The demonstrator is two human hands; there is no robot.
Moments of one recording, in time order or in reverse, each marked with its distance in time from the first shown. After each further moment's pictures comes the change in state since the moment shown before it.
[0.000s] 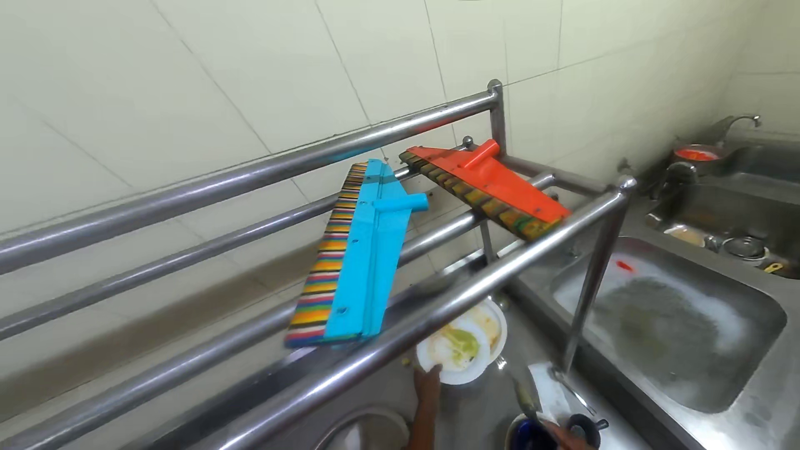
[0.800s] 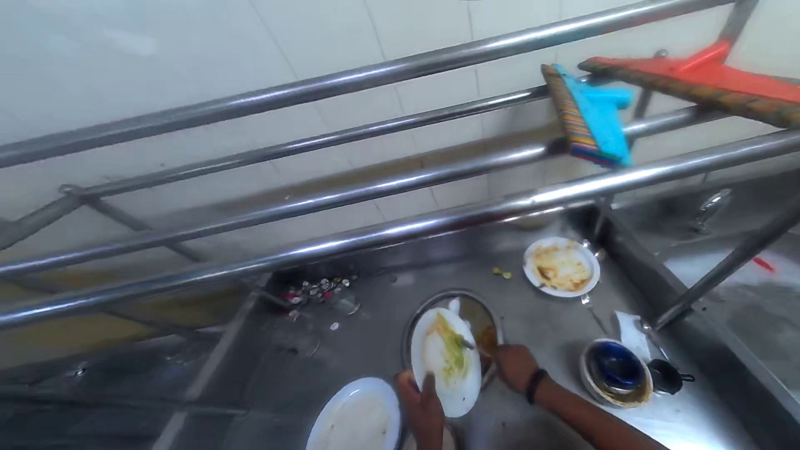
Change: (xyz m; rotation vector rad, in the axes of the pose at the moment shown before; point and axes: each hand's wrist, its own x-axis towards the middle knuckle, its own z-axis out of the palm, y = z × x) left_hand -0.248 -0.030 -0.296 0.059 0.605 0.257; right_hand 0.041 -0.092 0.273 -0.955 -0.719 -0.245
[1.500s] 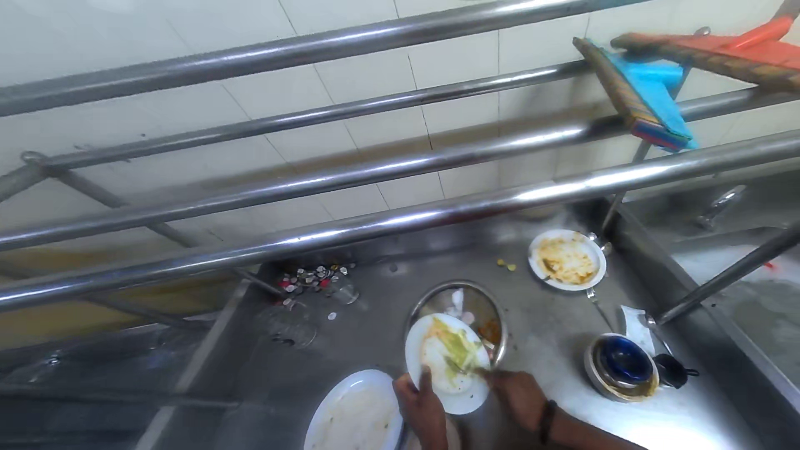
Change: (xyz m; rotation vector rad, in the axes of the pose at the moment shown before) left_hand 0.010 -0.014 -0.001 -0.147 0.105 -0.223; right_hand -0.025 -0.014 0.054 0.181 0.090 -0.120
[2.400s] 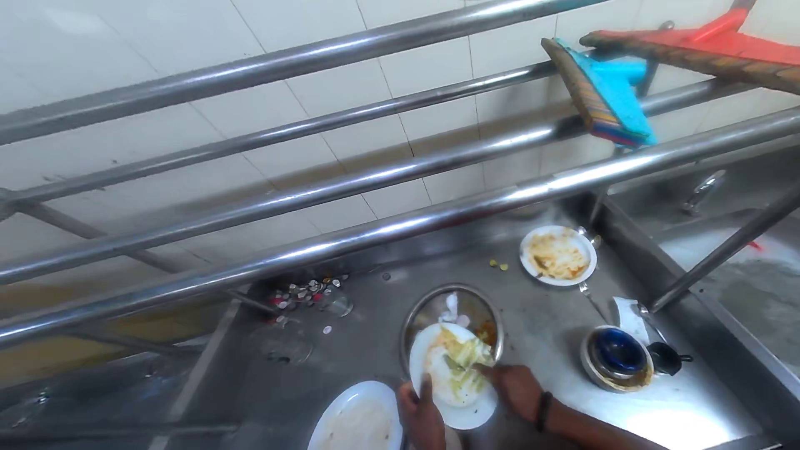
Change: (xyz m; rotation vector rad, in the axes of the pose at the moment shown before) left_hand -0.007 0.004 -0.003 0.028 -0.092 -0.004; right_hand 0.012 0.019 0.010 0.006 0.093 -0.013
